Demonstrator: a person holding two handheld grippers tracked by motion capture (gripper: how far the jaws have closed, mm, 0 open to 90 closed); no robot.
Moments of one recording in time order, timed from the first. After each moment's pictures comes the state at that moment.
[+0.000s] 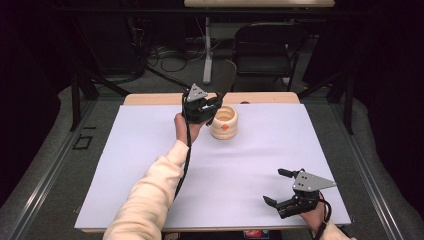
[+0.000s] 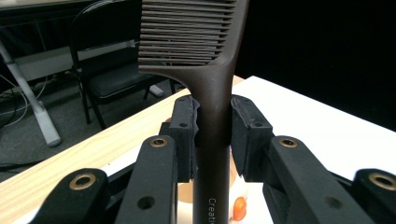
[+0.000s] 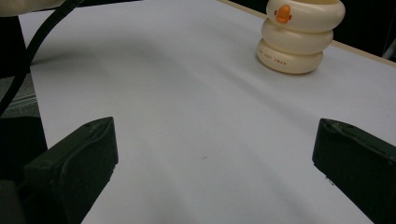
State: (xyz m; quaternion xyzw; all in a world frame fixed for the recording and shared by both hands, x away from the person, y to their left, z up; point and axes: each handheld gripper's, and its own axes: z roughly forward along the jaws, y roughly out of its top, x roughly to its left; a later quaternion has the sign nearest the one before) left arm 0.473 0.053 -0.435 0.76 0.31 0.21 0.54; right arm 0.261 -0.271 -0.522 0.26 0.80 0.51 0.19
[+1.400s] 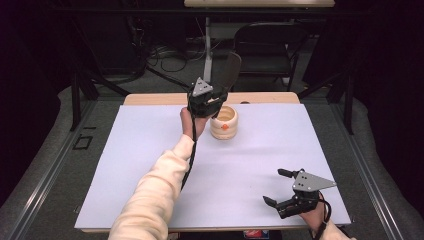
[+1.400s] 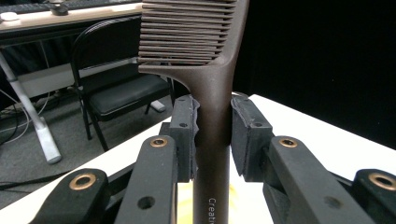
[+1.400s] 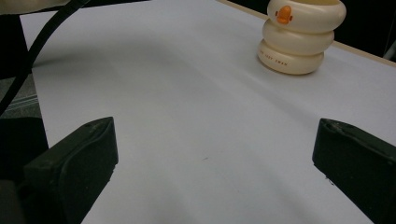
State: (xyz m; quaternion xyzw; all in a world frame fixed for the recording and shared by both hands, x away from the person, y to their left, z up) left arm 0.486 0.037 -0.427 0.74 0.30 0.22 0.56; right arm 0.261 -0.270 -0.522 0.25 0.80 0.52 0.19
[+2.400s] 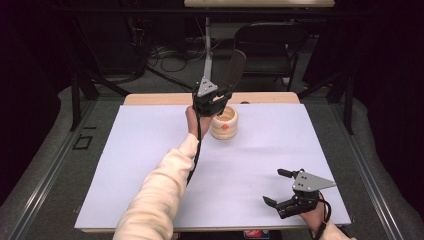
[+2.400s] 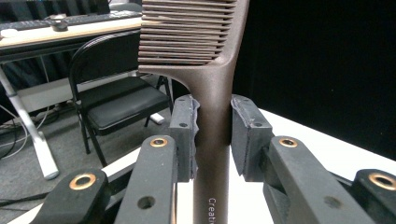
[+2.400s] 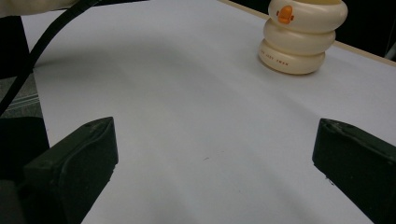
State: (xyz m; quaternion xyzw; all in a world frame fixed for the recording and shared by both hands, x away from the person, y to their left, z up) left arm 0.492 0.024 -0.431 0.73 0.29 0.23 0.58; right arm 0.261 -0.270 -0.522 0.26 0.80 0.52 0.19
